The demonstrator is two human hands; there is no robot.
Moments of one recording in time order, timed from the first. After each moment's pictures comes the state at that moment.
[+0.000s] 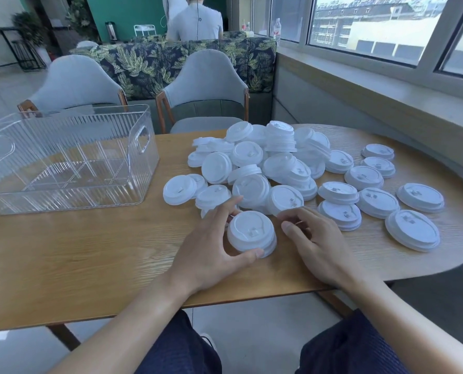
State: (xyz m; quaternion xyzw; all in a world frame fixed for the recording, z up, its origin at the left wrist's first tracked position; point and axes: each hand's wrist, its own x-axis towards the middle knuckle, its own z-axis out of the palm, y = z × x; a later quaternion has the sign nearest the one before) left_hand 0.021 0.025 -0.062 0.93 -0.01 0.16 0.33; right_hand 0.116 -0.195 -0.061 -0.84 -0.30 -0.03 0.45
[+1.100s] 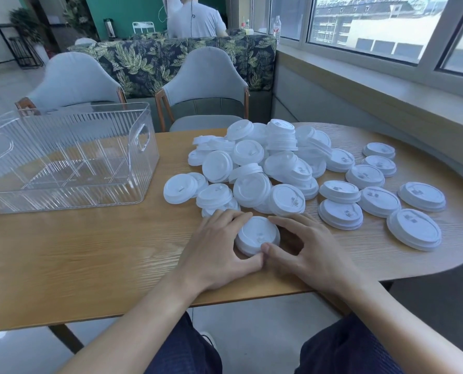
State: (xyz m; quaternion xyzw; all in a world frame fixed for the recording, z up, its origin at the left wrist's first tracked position) left_hand 0.029 0.016 -0.061 0.97 -0.02 0.16 0.20; right_hand 0.107 -0.190 -0.065 -0.87 -0.36 -0.05 0.34
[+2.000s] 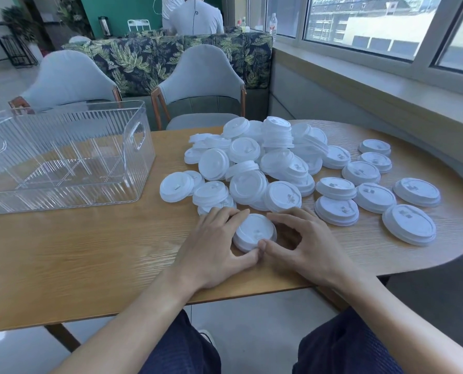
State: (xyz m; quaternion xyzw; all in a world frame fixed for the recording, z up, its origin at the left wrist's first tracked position) left_hand 0.028 0.016 -0.058 0.98 -0.03 0.13 0.18; right_hand 0.109 -0.191 -0.065 -0.87 -0.34 -0.04 0.36
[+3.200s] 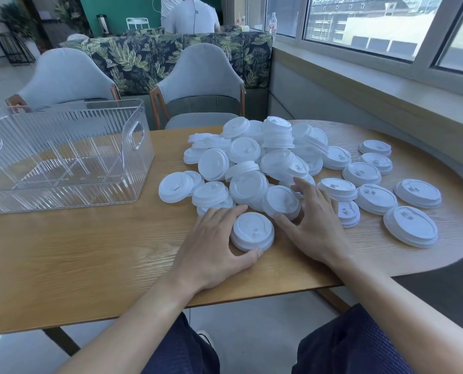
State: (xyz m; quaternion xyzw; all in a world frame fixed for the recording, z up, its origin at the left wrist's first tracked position) left_hand 0.026 0.017 -0.056 0.96 0.00 0.14 0.23; right_hand 0.150 -0.181 -0.069 -0.90 -0.24 -0.13 0.34
